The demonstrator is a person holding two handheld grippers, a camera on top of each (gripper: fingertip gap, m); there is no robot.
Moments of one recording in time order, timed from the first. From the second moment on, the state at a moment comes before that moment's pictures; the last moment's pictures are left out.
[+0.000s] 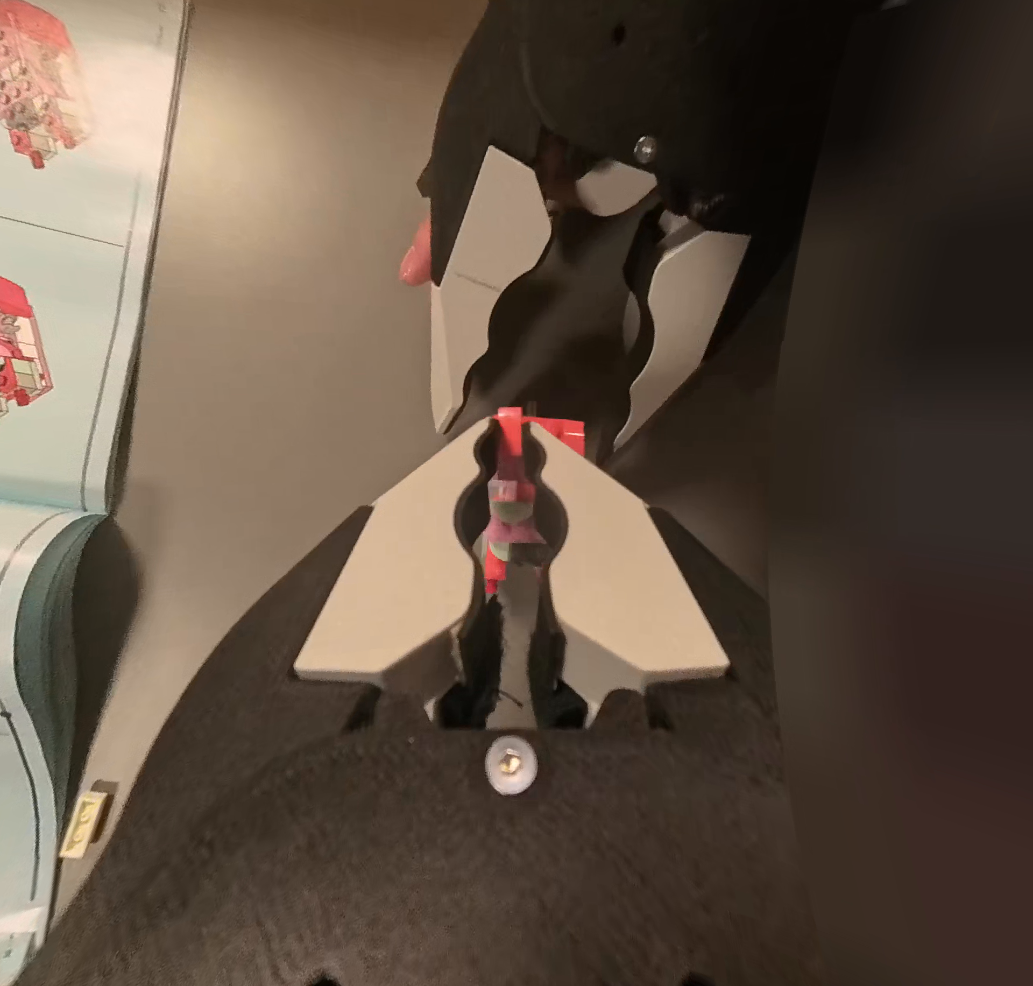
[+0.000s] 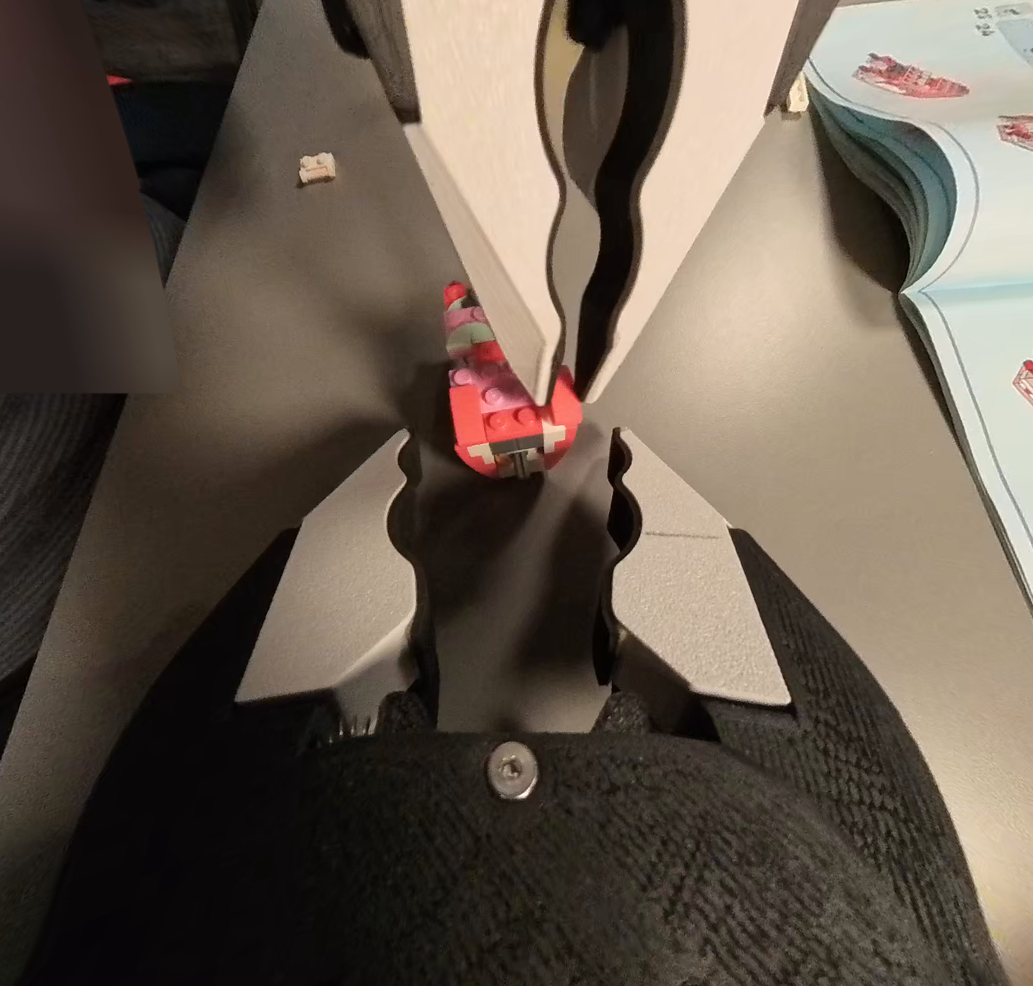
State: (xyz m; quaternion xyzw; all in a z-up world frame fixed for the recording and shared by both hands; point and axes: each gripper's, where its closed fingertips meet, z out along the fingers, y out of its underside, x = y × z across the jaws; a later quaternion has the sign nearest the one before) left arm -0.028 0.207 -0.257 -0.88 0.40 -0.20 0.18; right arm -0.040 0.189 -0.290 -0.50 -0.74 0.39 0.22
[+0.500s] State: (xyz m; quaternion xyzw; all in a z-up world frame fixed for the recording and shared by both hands) left arm -0.027 0.202 -0.260 -0.87 0.41 -0.18 0.19; right arm -0.046 0.184 -0.285 -0.51 -0.72 0.42 0.22
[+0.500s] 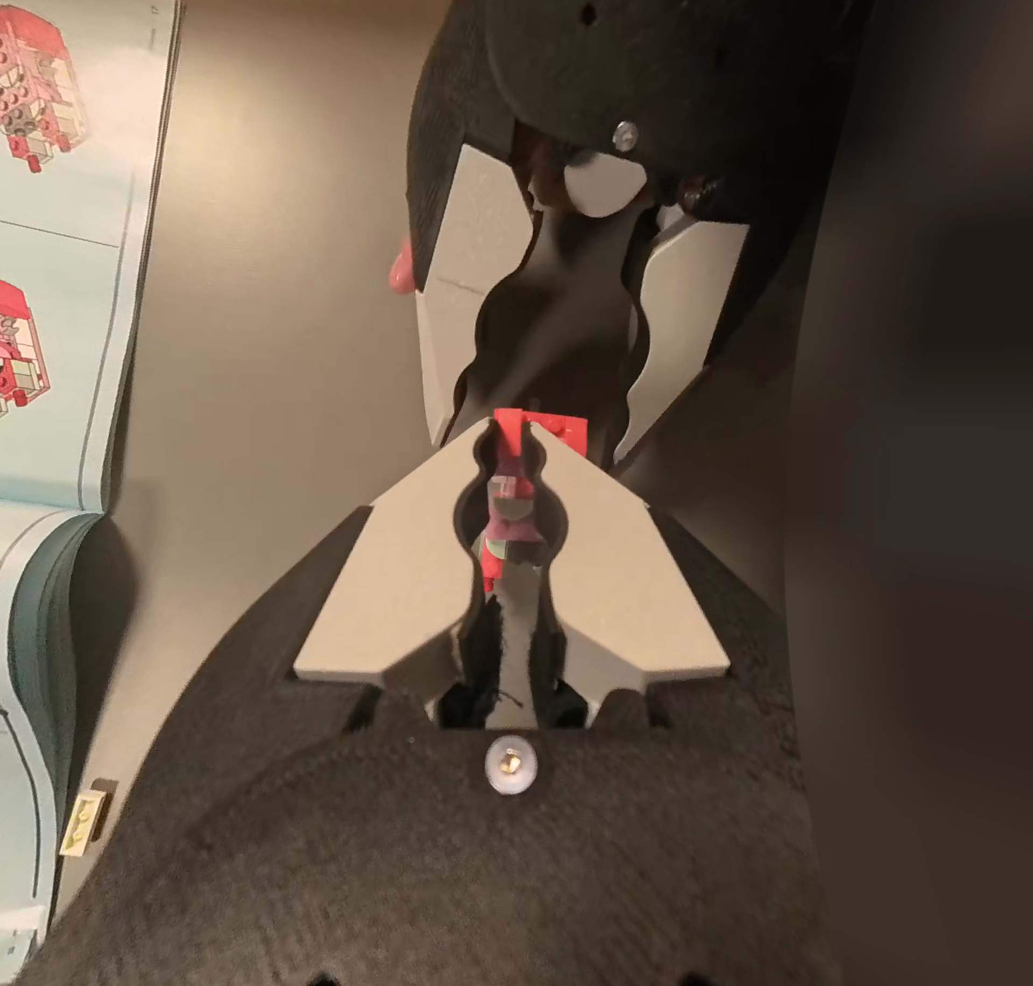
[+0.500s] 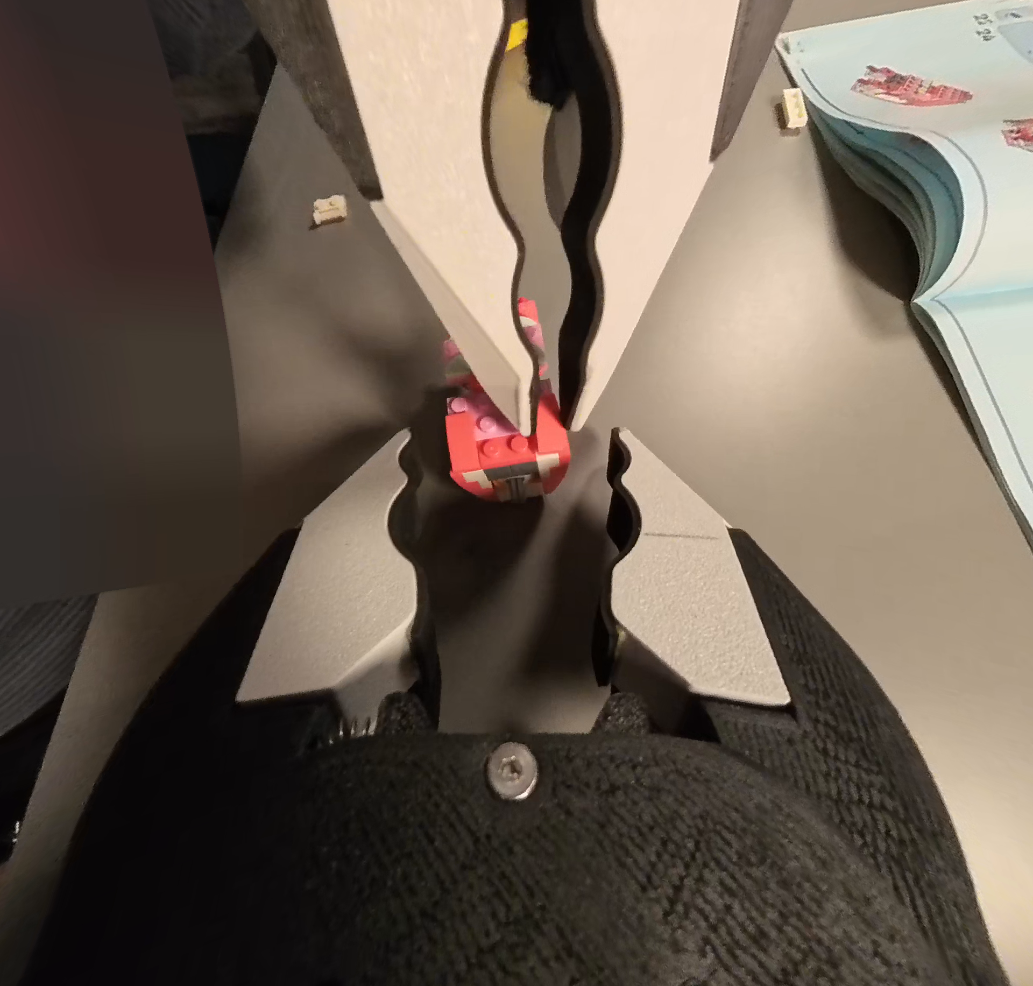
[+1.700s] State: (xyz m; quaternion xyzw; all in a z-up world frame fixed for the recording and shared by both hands) left arm -0.096 0.172 -0.190 -0.73 0.15 -0.29 0.60; right arm -0.062 0.205 -0.188 -0.46 -0.65 0.49 0.37
